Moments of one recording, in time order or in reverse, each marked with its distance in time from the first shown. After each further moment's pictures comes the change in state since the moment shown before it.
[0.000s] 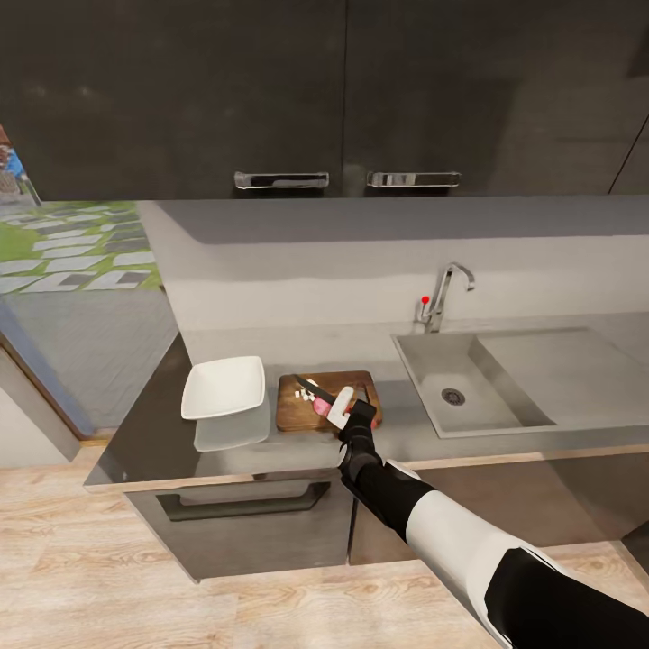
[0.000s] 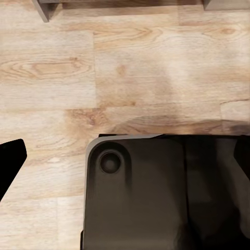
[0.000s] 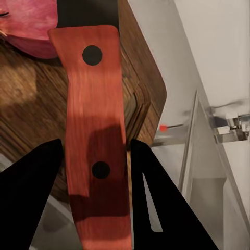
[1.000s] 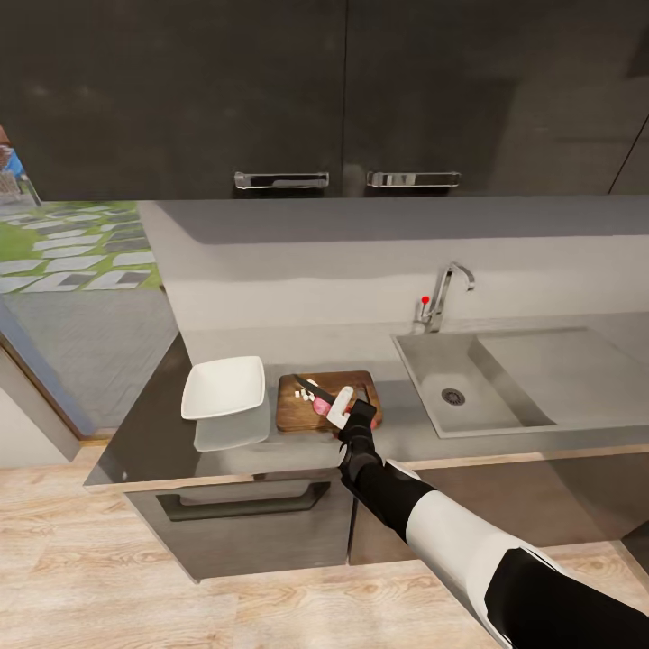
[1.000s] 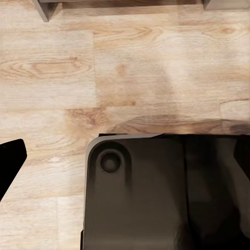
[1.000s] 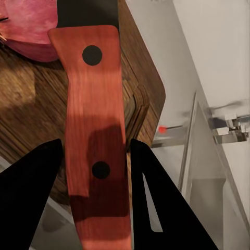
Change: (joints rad) left arm 0.000 0.000 0.000 0.002 0.000 0.000 0.000; right arm 0.000 0.000 0.000 -0.003 0.001 -0.003 -0.001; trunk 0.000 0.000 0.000
